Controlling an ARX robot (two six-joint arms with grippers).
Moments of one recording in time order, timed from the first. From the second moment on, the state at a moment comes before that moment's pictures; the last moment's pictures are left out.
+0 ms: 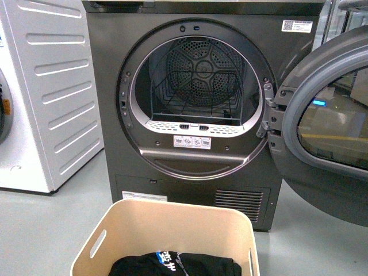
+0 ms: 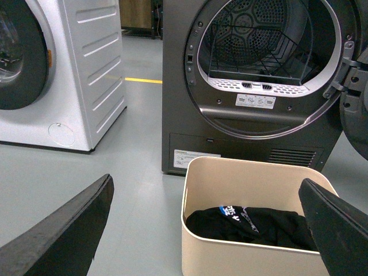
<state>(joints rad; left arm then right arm) 0.00 0.00 0.02 0.00 0.00 0.00 0.00 0.00 0.01 0.00 0.00 0.00</state>
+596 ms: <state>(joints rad) 0.16 1.14 0.43 0.34 -0.07 -0.10 0.10 1.06 0.41 0.29 -0.26 0.15</state>
